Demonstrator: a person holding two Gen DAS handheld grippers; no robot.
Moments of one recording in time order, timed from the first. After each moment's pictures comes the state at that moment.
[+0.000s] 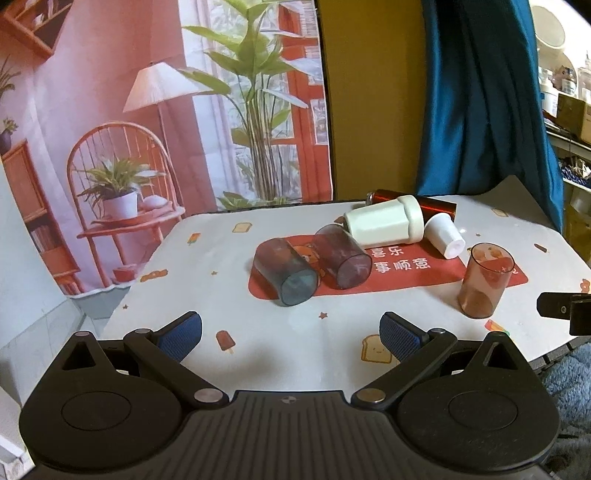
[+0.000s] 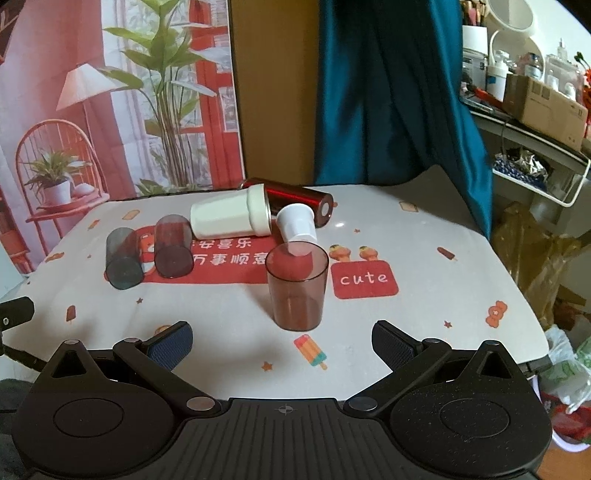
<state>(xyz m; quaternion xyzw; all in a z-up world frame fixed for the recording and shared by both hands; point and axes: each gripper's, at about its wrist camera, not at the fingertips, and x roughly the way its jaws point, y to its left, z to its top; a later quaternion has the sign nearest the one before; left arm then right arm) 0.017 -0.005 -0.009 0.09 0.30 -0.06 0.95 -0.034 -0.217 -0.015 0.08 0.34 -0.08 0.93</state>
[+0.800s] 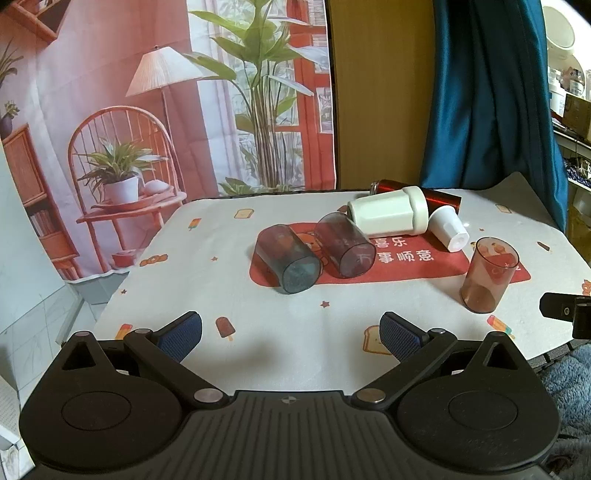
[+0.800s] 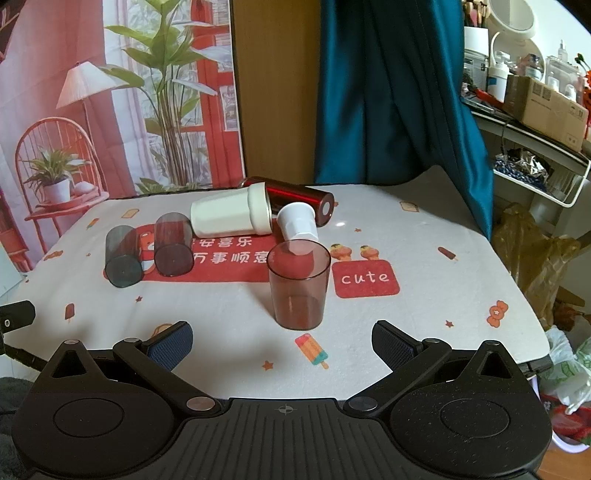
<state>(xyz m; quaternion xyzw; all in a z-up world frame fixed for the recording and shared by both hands) 0.020 -0.003 -0.015 0.08 0.32 -0.05 0.94 -0.032 -0.213 -0.018 0.07 0.34 -0.08 0.93</state>
